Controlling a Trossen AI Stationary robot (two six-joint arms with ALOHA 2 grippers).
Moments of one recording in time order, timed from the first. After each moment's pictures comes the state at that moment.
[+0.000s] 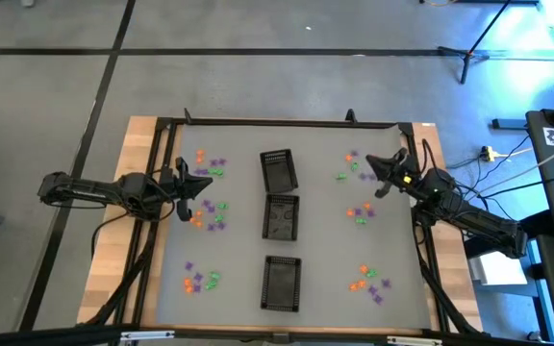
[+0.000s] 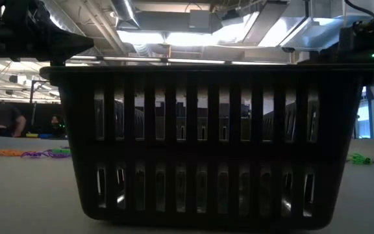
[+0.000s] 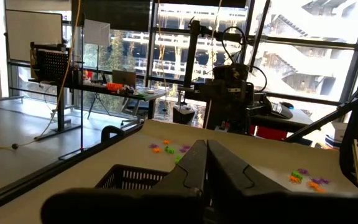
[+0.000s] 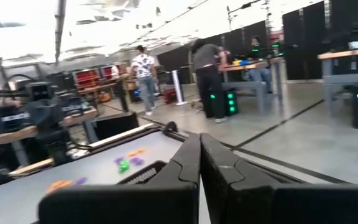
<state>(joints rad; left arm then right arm) -0.07 0.16 0.01 0.31 -0.35 -0.09 -0.42 0.00 0.01 0.14 0.12 0.18</state>
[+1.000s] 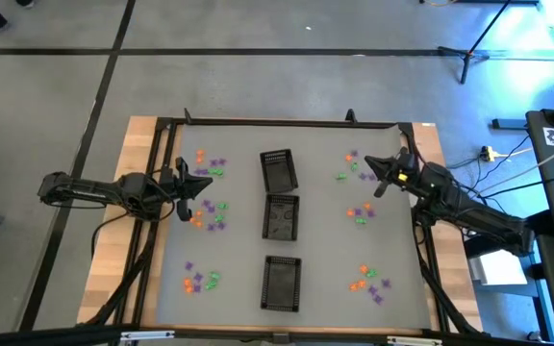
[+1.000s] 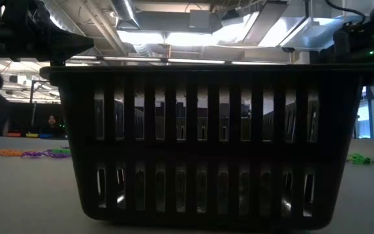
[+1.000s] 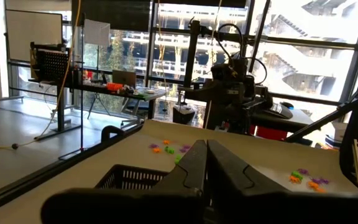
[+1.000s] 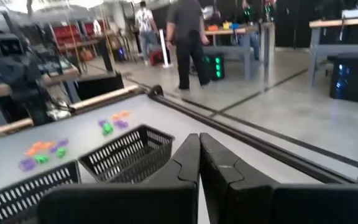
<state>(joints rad) -0.07 0.16 0.01 0.31 -0.35 -0.09 -0.42 0.12 0.13 -0.06 0.14 0.15</state>
